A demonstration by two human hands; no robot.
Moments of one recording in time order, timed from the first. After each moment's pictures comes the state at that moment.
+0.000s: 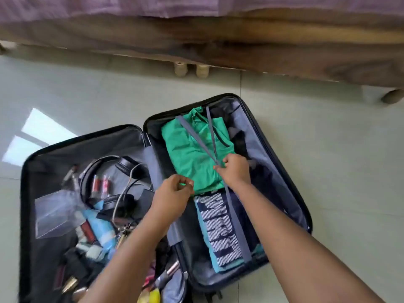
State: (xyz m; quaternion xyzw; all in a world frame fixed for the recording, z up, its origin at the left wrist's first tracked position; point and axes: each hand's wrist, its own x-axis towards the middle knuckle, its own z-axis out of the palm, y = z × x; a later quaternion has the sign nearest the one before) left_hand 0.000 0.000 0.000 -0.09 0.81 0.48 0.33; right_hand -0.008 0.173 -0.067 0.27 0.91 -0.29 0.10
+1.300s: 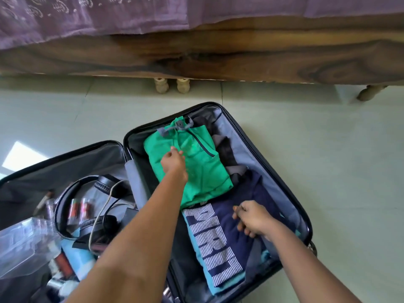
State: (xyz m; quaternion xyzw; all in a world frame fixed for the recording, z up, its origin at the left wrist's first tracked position) left_hand -0.088 0.091 -0.100 -0.35 0.62 0.68 0.16; right_hand 0.093 0.207 -0.085 0.37 0.76 -0.45 0.29
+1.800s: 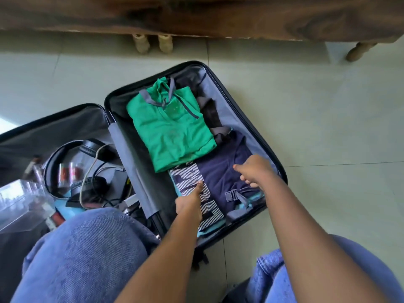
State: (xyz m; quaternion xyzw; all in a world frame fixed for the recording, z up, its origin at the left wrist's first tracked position) left_hand 0.105 0.072 -0.128 -0.48 0.61 0.52 0.35; right_hand 0.111 0.237 -0.072 0.44 0.79 -0.35 0.26
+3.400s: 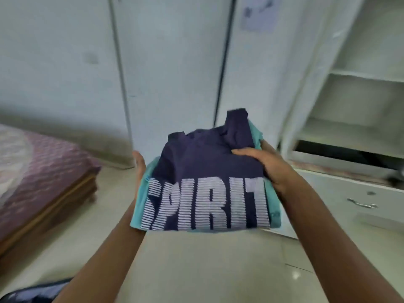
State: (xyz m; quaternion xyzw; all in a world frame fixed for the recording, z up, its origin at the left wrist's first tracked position) left_hand 0.496 0.029 0.763 0.25 0.18 0.57 0.77; right_hand 0.705 0.000 0.842 0.48 0.44 -0.52 -0.55
